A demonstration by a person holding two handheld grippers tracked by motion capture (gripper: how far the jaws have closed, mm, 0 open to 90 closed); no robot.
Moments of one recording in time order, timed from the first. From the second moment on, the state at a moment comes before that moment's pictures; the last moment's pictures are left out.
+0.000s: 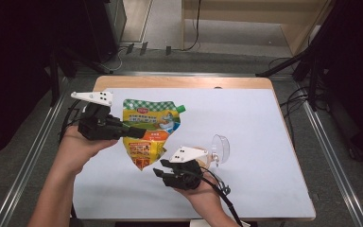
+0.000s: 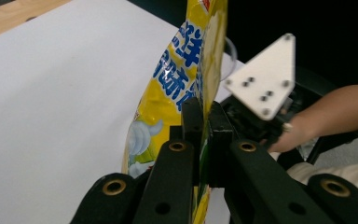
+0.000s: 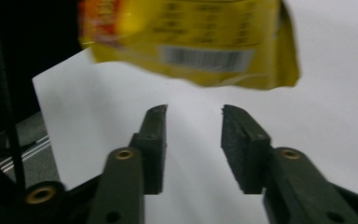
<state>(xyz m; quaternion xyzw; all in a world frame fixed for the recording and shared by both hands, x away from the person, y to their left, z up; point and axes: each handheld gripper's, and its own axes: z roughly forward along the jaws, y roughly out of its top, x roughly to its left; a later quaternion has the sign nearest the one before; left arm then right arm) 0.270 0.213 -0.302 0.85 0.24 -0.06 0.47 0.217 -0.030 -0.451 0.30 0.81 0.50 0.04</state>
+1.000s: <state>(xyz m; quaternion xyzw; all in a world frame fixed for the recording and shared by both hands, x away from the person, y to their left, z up) 0.256 0.173 -0.310 0.84 0.28 -0.11 0.45 0.183 -0.013 -0.454 0.22 0.83 0.50 0.09</state>
